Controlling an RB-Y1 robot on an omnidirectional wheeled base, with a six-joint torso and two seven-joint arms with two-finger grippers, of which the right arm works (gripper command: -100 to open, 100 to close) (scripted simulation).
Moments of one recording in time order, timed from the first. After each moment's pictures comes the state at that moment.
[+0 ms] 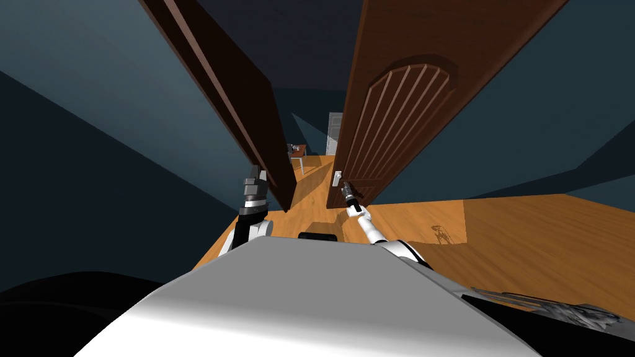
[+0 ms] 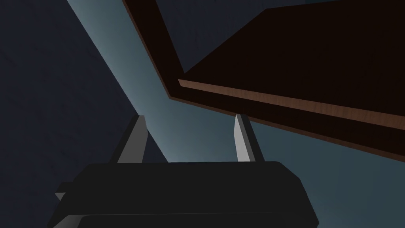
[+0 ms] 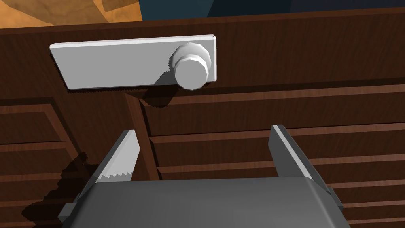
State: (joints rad) arm -0.31 -0.26 0.12 -0.87 -0.09 -0.46 -0.22
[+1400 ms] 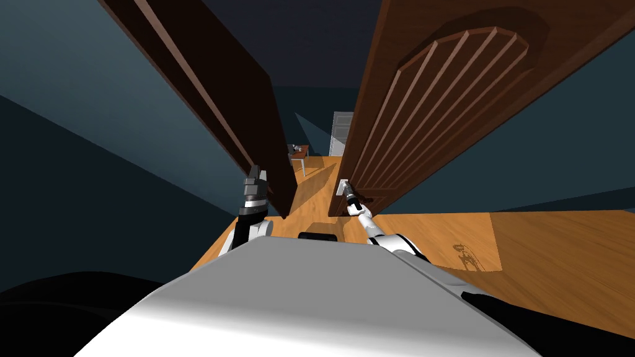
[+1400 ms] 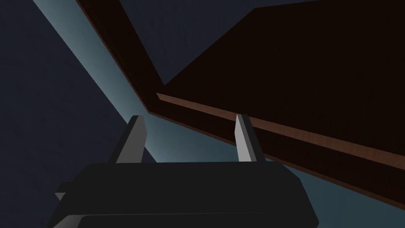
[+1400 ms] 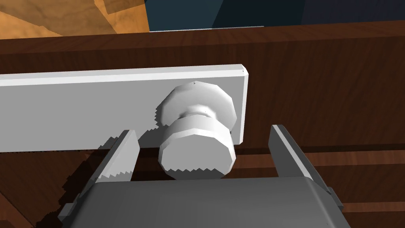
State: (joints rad) arm -0.38 -0.27 0.10 -0.75 -0.10 -0.47 -0.23
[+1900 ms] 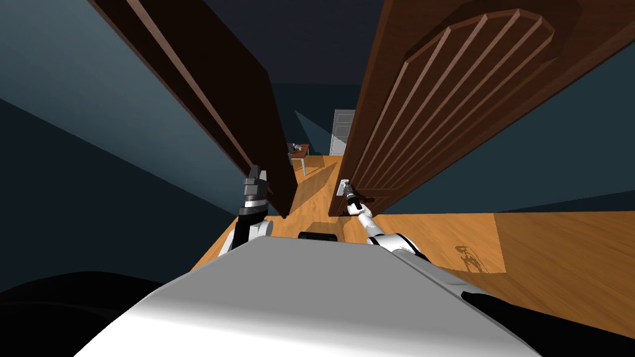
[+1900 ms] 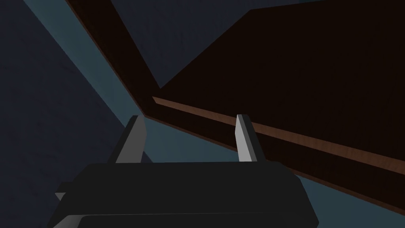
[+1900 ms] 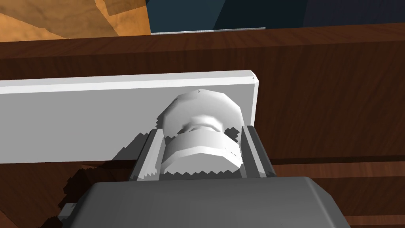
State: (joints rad) arm -0.39 -0.27 0.10 -0.75 -0.10 -0.47 -0.23
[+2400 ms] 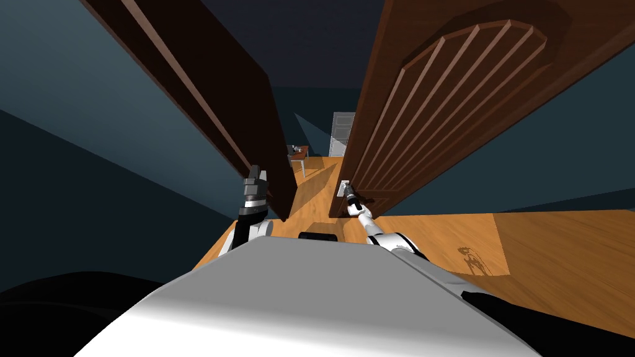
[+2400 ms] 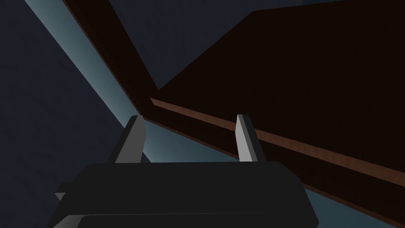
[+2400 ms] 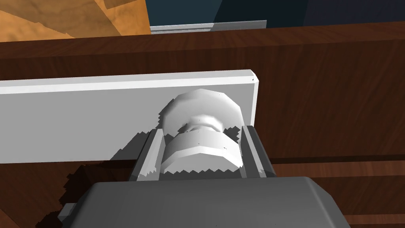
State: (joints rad) arm -0.40 -0.27 0.08 -0.70 -0.10 -0.48 -0.22
